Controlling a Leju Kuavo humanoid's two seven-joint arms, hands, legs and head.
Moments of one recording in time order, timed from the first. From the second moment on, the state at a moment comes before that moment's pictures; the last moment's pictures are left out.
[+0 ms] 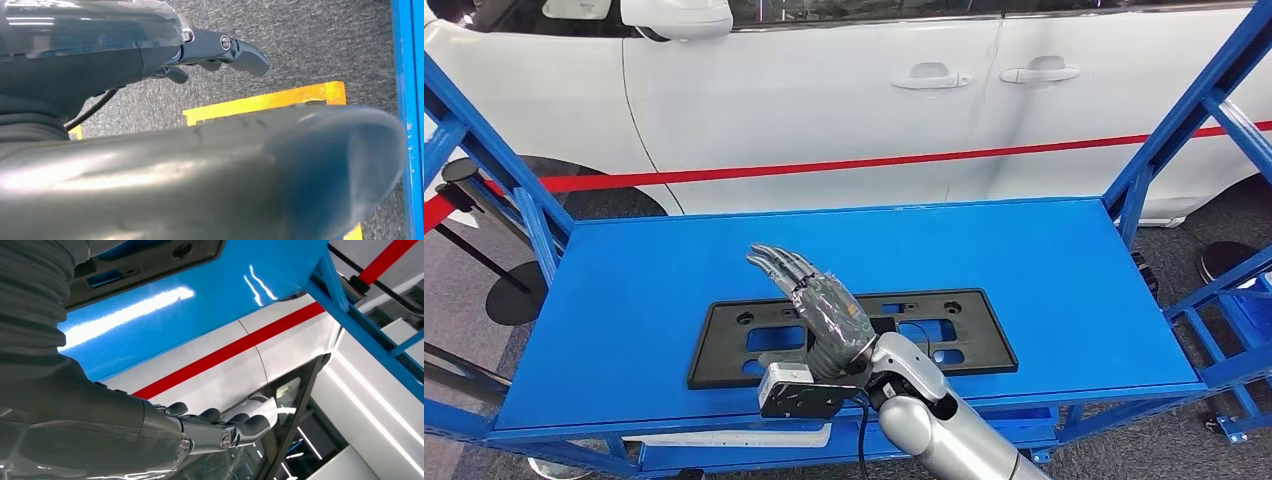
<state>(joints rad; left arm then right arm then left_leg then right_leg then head) -0.15 -0.17 1.08 -0.21 -1.07 0.25 -0.02 -0.42 0.03 0.79 -1.40 0.70 -0.21 -0.27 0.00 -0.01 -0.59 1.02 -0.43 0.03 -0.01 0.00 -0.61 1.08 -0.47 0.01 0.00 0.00</state>
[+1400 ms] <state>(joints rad) -0.15 -0.16 1.07 -0.21 -1.10 0.25 -0.02 -0.65 0.02 0.96 -1.17 0.70 0.05 -0.14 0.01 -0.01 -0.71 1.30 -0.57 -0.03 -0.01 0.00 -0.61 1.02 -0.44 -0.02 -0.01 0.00</state>
